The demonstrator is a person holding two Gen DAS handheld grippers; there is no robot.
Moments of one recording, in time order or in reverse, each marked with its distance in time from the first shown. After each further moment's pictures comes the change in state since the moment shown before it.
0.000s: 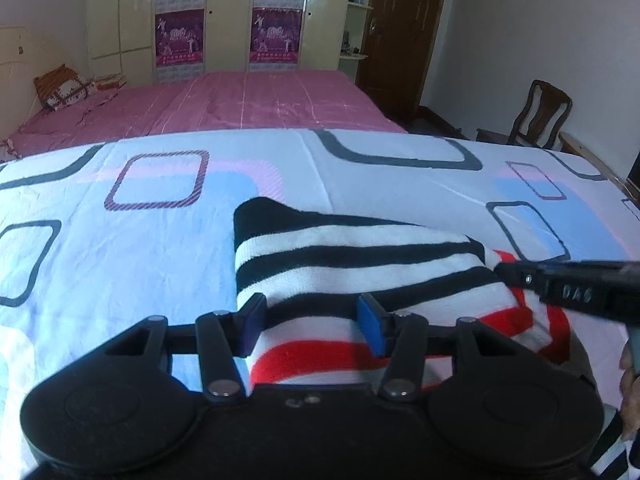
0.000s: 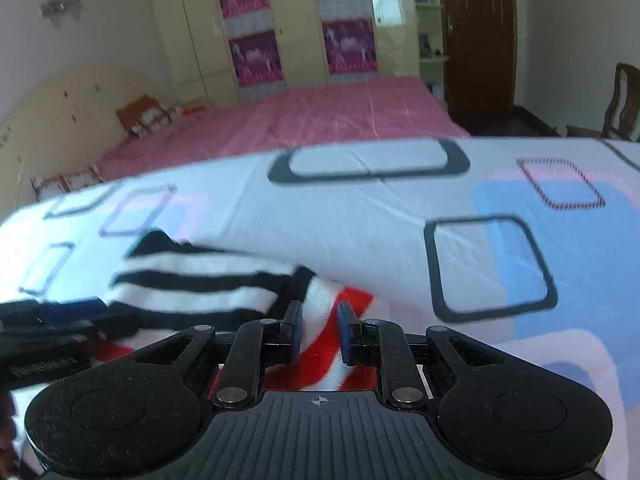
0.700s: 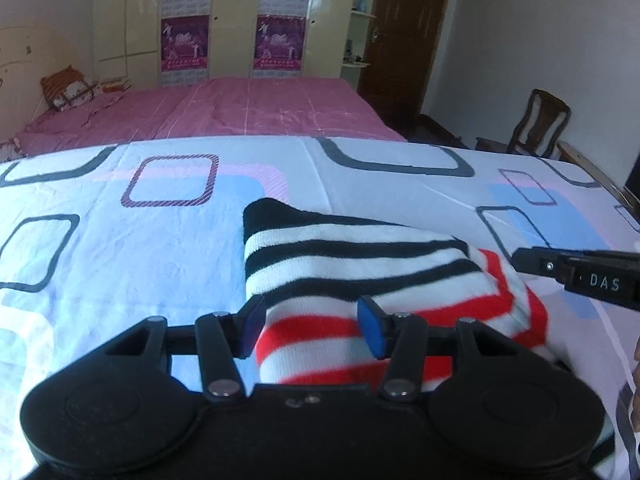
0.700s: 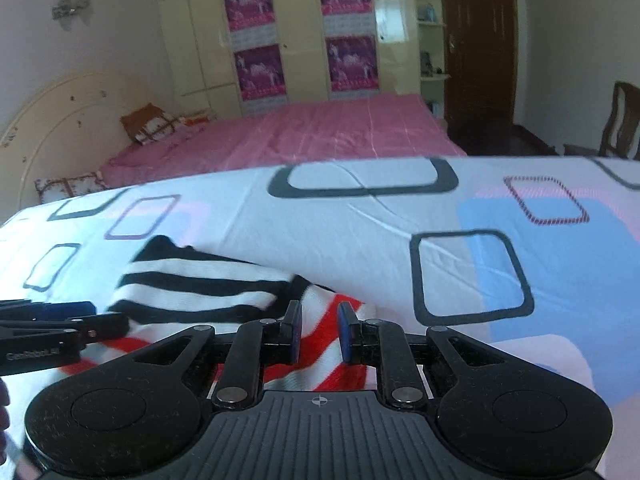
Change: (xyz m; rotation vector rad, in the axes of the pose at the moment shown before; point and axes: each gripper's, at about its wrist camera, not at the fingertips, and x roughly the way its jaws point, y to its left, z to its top) left arm -0.035 -0.001 -0.010 0.000 -0.031 -0.003; right arm -0.043 0.003 -0.003 -0.033 -0.081 0.034
